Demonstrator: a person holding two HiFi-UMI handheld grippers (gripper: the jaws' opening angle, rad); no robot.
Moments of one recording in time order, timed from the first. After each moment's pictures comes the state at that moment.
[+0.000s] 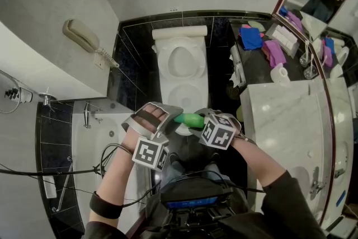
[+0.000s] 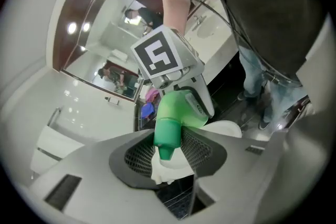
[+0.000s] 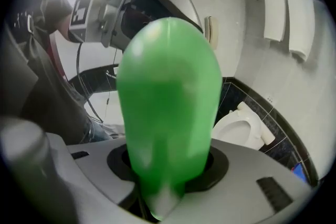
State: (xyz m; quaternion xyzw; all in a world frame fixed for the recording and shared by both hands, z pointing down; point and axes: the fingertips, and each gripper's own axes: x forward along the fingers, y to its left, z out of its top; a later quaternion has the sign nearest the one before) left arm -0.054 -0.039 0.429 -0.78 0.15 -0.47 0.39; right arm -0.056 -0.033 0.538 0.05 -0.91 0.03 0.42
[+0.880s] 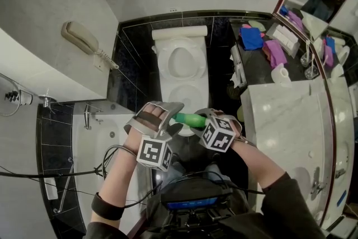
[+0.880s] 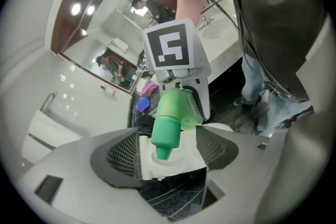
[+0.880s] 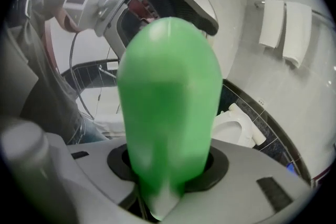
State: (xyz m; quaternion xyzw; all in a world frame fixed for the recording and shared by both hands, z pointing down) left arm -0.057 -0.051 0.442 -0.77 0.16 -0.50 0.35; right arm -0.052 -0.048 0.545 0.09 -0.90 0.01 0.42
